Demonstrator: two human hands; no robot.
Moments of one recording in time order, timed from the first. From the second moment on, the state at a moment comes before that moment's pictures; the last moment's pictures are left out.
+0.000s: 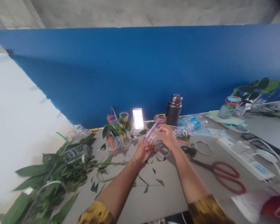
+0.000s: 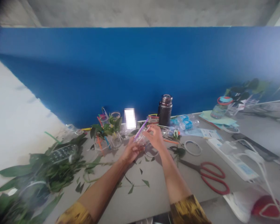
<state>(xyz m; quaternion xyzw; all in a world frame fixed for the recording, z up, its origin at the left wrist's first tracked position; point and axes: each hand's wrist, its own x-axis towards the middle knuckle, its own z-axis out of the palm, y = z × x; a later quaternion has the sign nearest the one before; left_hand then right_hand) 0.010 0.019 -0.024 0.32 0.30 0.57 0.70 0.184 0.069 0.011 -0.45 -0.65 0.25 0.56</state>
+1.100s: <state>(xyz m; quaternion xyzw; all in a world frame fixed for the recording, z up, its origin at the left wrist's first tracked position) 0.012 0.022 -0.024 0.35 0.34 0.56 0.67 0.179 0.058 0.020 -0.43 -0.67 0.22 0.56</state>
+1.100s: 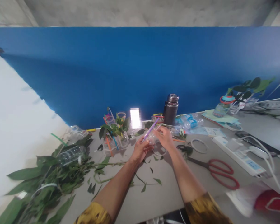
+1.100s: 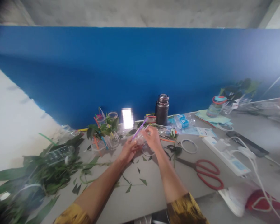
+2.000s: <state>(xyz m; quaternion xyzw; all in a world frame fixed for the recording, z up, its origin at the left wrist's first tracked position) 0.011 0.023 -0.035 0.33 0.34 0.57 0.67 0.173 0.053 0.018 -0.42 -0.67 0.20 0.58</state>
